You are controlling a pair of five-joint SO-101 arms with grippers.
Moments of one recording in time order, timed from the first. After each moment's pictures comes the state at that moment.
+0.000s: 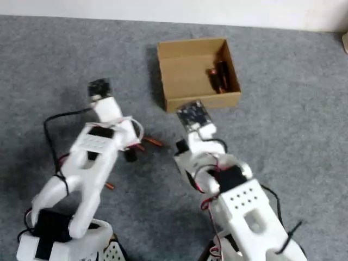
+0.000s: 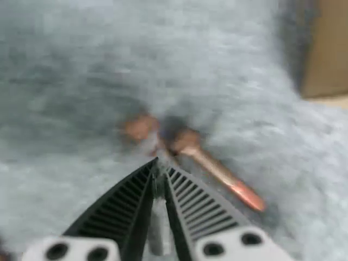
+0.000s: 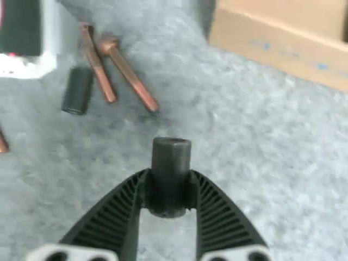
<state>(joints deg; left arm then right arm) 5.3 -13.1 48.6 34.3 32.7 -32.2 -50.7 59.0 49.5 5.2</state>
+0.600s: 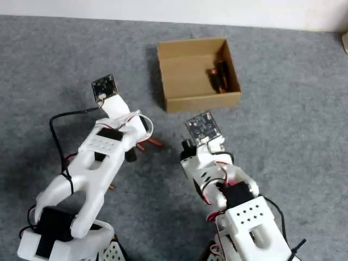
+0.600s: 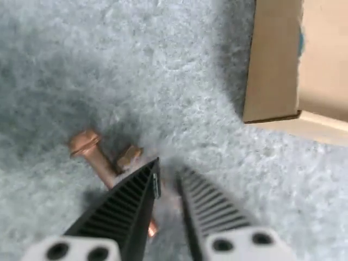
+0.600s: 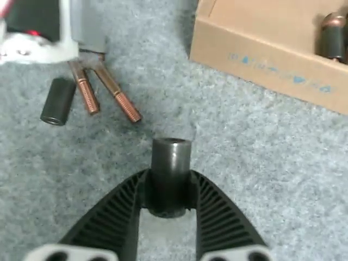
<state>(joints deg) 8.4 -12.1 48.6 25.8 42.5 -29.7 -60.7 71.3 39.5 8.5</state>
